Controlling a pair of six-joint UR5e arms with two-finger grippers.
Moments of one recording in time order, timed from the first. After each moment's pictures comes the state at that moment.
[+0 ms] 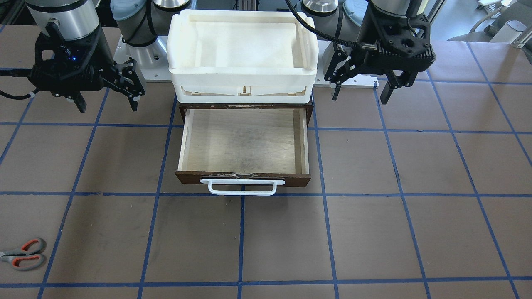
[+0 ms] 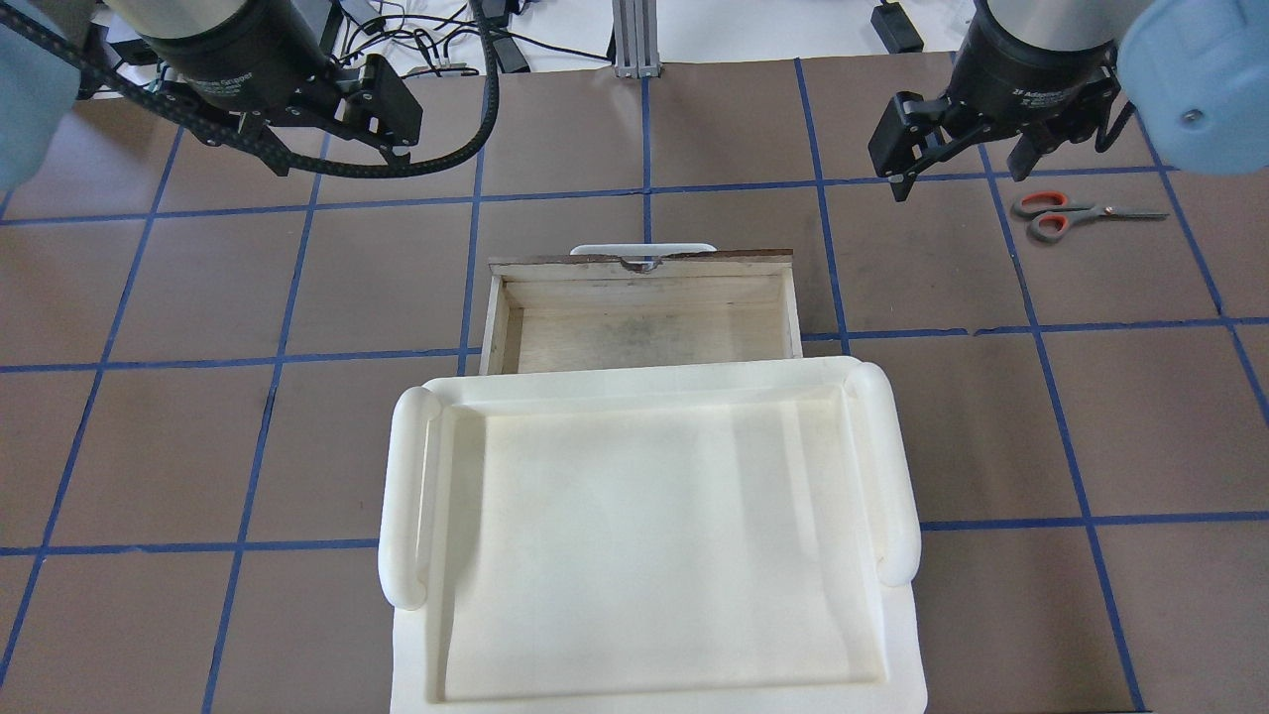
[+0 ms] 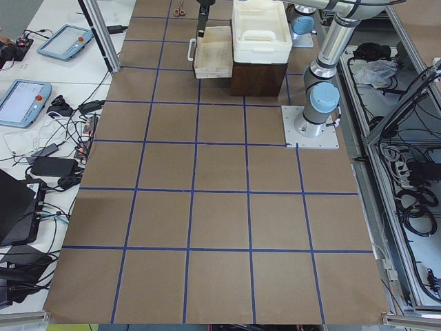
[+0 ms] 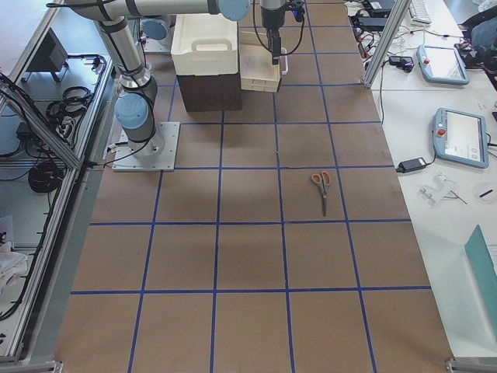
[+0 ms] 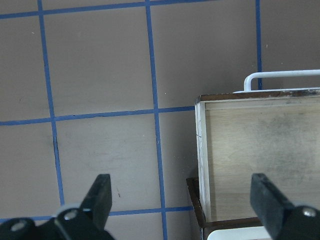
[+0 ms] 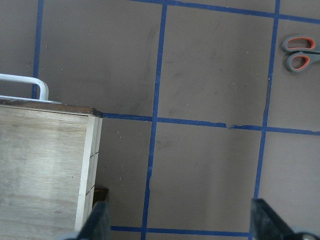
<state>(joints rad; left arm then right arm) -1.63 -1.57 -1.45 -1.54 1.58 0.01 1.58 -1.57 1.54 -1.64 -1.63 -0.10</state>
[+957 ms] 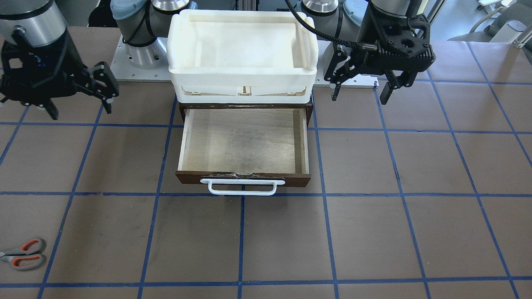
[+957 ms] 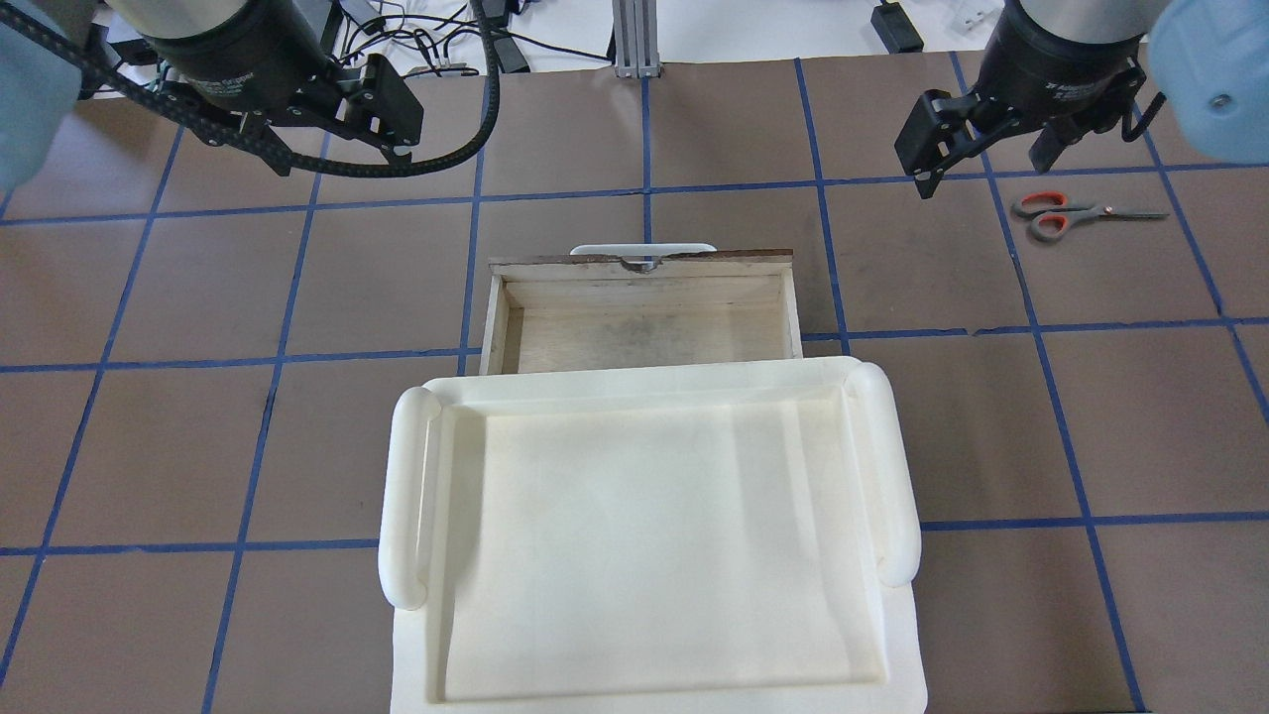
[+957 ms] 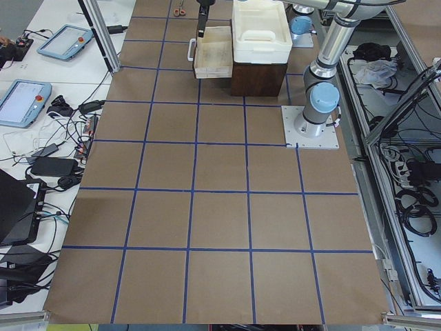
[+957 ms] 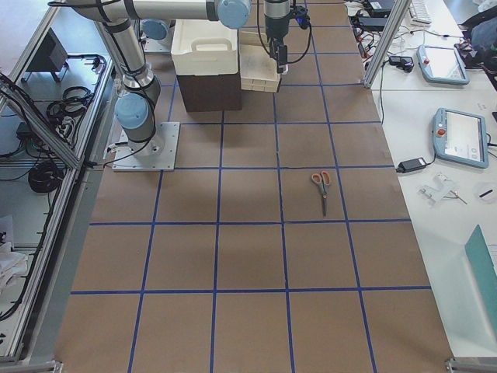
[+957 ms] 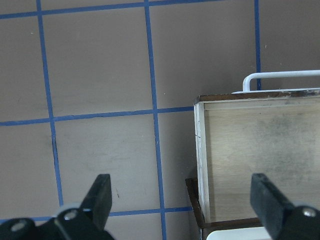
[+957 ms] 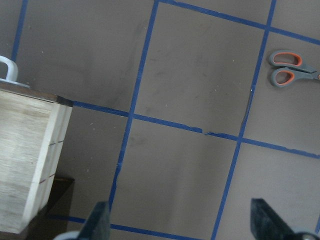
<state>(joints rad) -1.63 -1.57 -1.45 -1.54 1.57 0.01 1.46 -1.56 1.54 -1.64 -1.63 -0.39</state>
